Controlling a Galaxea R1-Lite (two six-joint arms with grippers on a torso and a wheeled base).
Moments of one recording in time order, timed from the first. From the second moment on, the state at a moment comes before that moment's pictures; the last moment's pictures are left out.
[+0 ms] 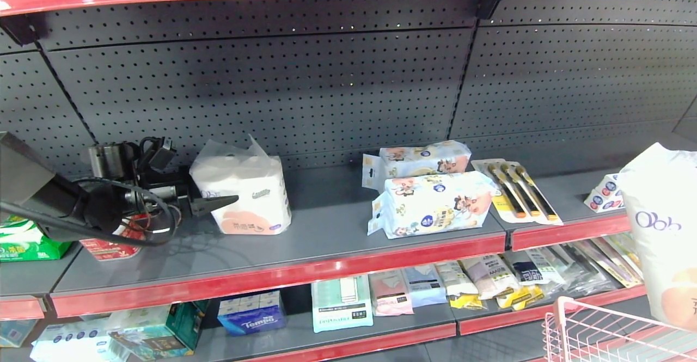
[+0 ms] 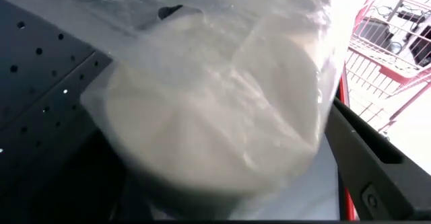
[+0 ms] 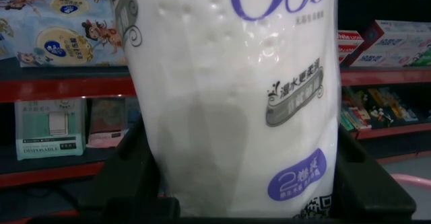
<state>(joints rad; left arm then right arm) 0.19 2.22 -1.09 -0.77 -1.27 0.39 -0.03 0.61 -0.44 -0.01 -0.10 -0.21</state>
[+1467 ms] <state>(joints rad) 0.17 2.18 -0.93 -0.90 -1.26 0.31 -0.04 0.63 -0.45 -0.02 -0.10 -0.21</state>
